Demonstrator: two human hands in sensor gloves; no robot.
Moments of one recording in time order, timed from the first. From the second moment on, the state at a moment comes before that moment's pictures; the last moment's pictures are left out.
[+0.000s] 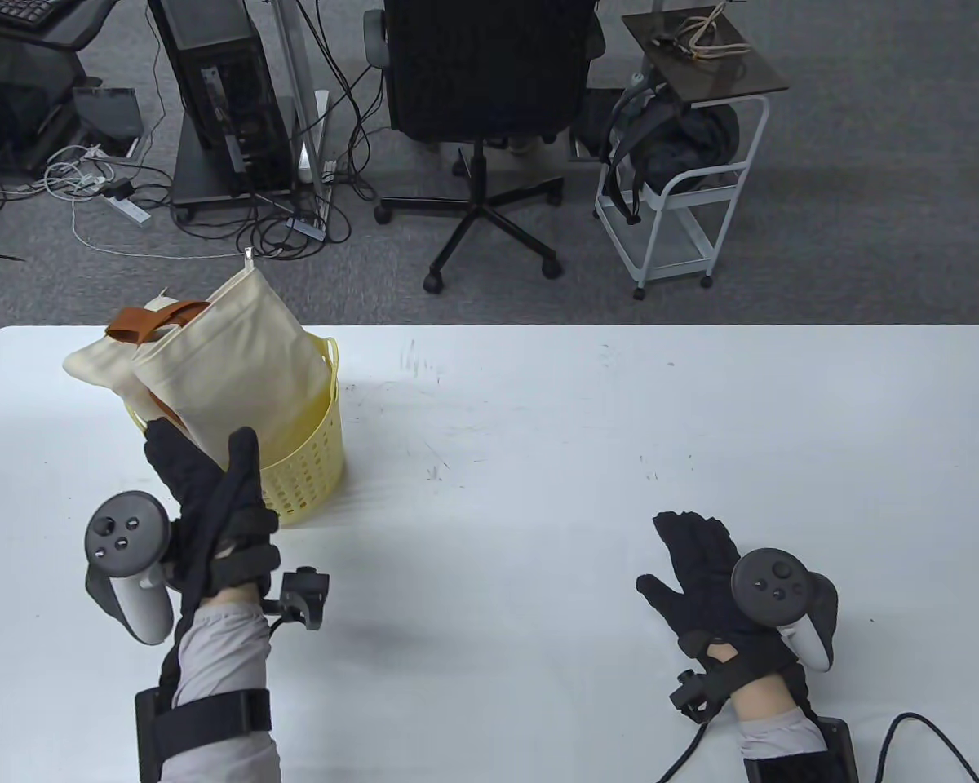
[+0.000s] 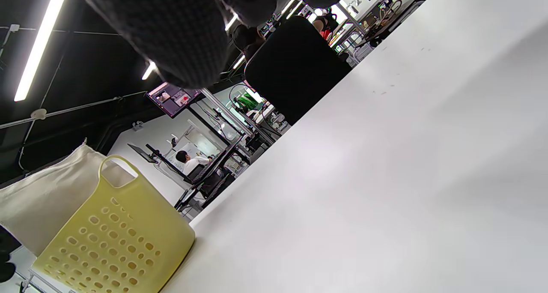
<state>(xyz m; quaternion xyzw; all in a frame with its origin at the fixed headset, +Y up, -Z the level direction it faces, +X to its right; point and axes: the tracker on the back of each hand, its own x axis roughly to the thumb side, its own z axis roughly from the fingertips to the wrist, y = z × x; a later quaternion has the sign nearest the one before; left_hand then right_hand) -0.311 -0.611 -0.315 0.10 0.12 0.59 0.79 0.229 -0.722 -0.285 0.08 0.02 0.91 0.41</state>
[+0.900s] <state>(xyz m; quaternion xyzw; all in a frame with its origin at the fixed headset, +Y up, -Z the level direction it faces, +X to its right) -0.290 -0.484 -0.277 0.23 -0.04 0.51 0.83 0.228 -0.687 -0.288 0.11 -0.03 0.88 0.47</state>
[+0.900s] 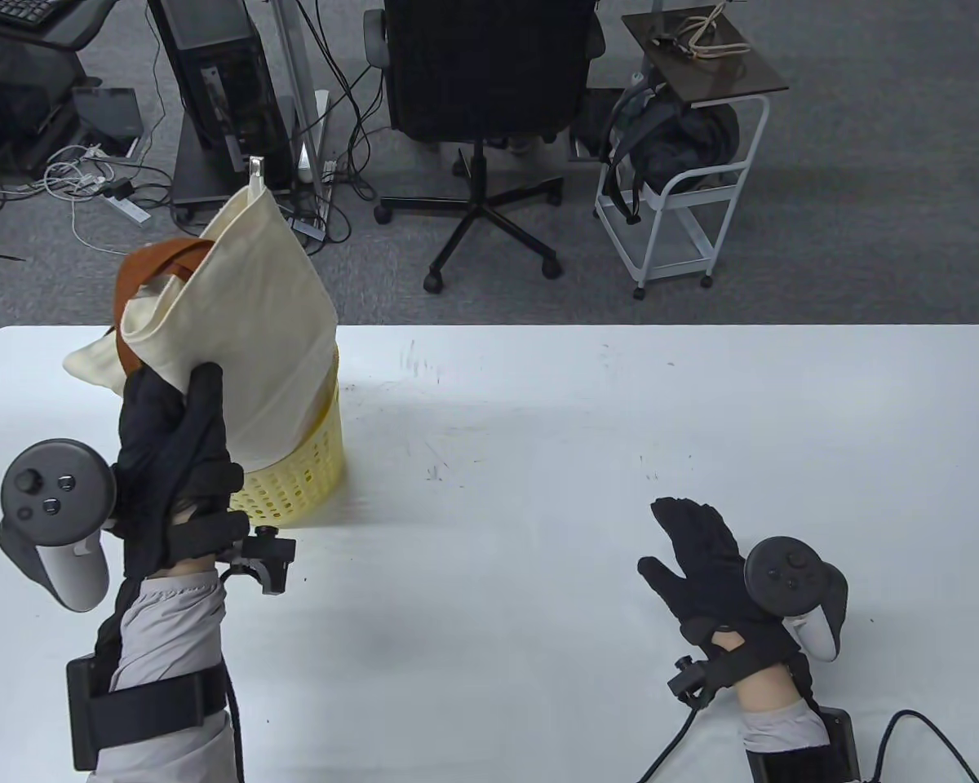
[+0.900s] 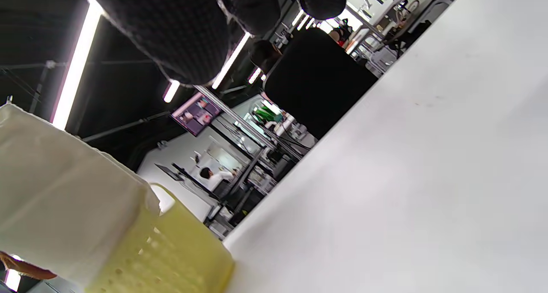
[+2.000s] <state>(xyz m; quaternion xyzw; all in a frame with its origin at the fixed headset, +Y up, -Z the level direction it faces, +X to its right) -0.138 -0.669 -0.343 -0.22 -0.05 0.65 0.72 0.198 -0.698 -0.297 0.20 0.09 0.72 0.65</state>
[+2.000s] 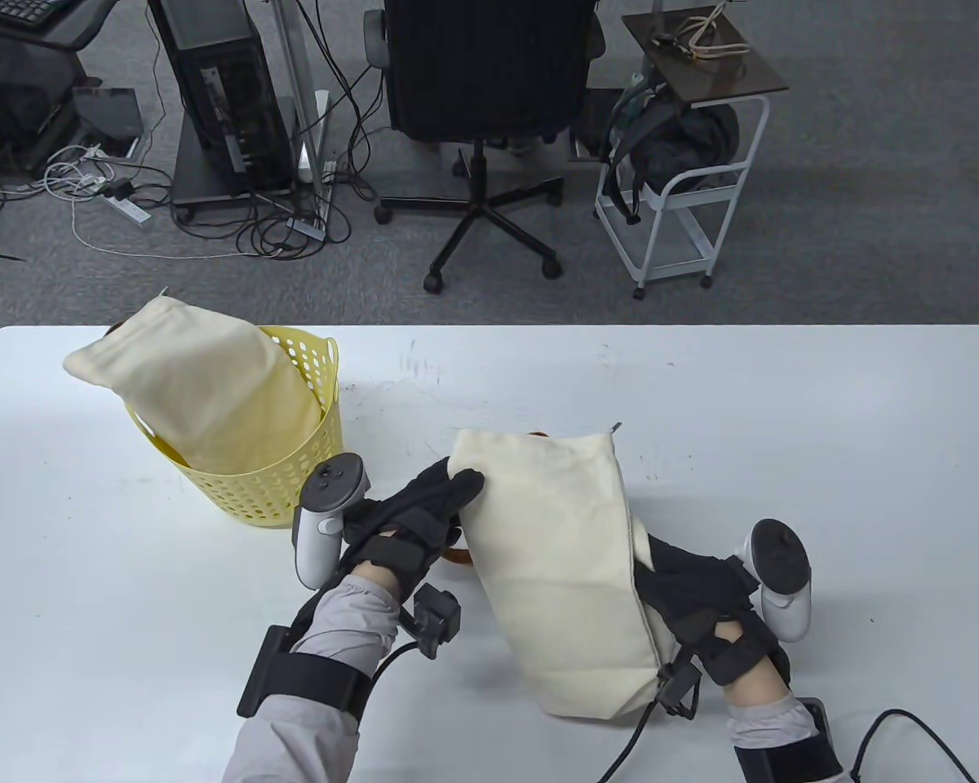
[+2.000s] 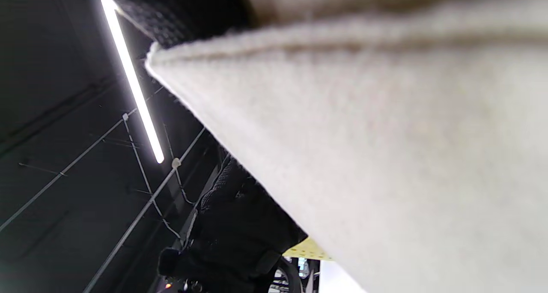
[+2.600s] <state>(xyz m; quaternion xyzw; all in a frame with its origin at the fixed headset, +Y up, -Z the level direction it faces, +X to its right) -0.054 -0.672 -0.328 -0.27 -0.15 0.49 0.81 0.203 -0.707 -0.297 0.15 0.11 0.75 0.64</state>
